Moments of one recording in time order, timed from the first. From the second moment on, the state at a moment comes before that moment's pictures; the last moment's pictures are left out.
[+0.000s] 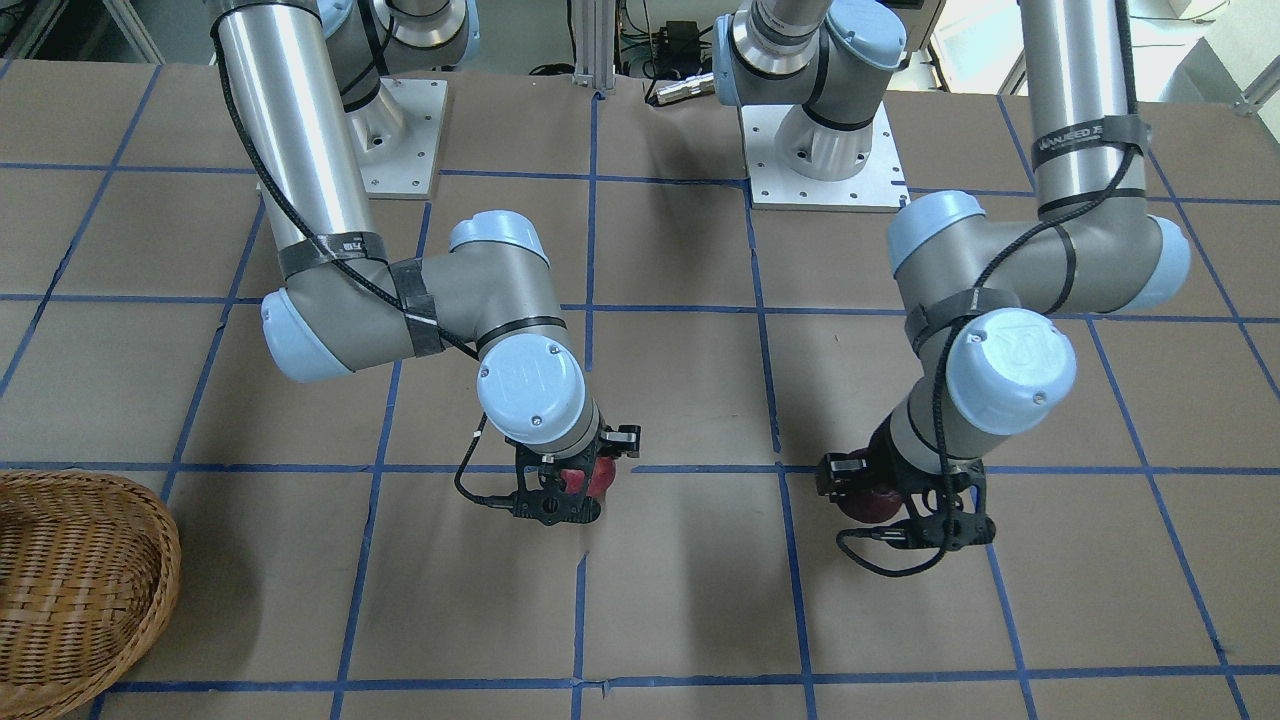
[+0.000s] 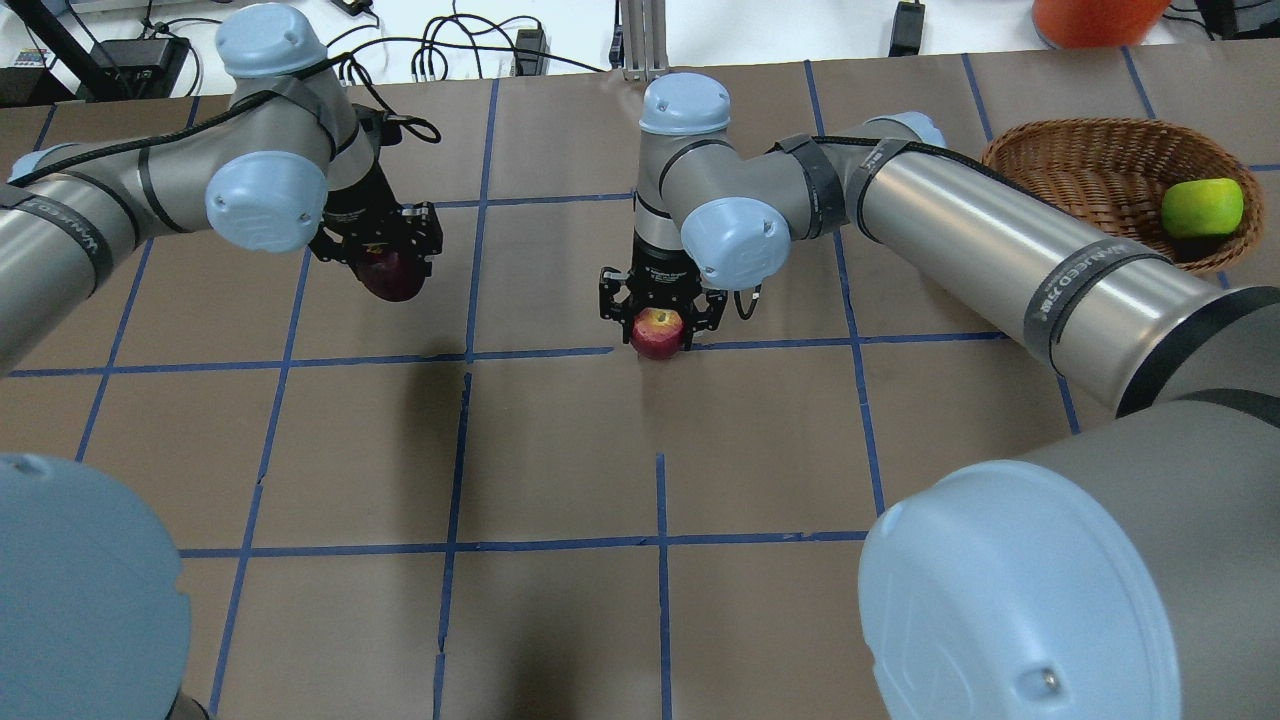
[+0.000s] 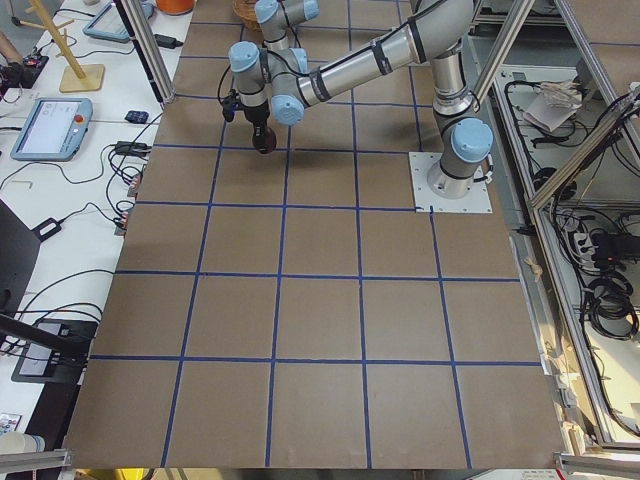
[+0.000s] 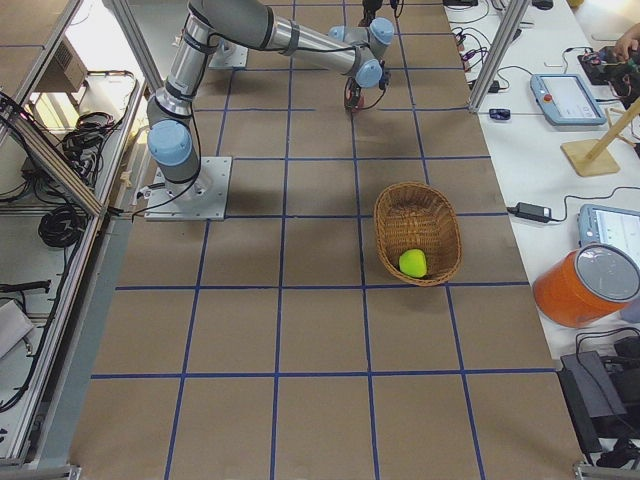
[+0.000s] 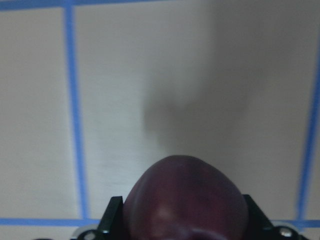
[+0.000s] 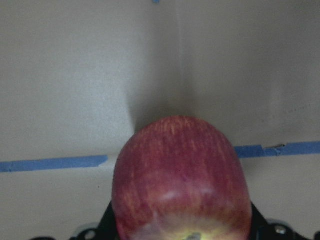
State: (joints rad) left arm -1.54 -2.00 -1.63 -1.15 1.62 -0.05; right arm 1.88 -0.98 1.47 -1.90 -1.40 0.41
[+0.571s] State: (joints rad) left arm -1.85 -2.04 -1.66 -0.98 1.61 -0.56; right arm 1.57 -1.10 1.41 -1.83 -1.55 0.26
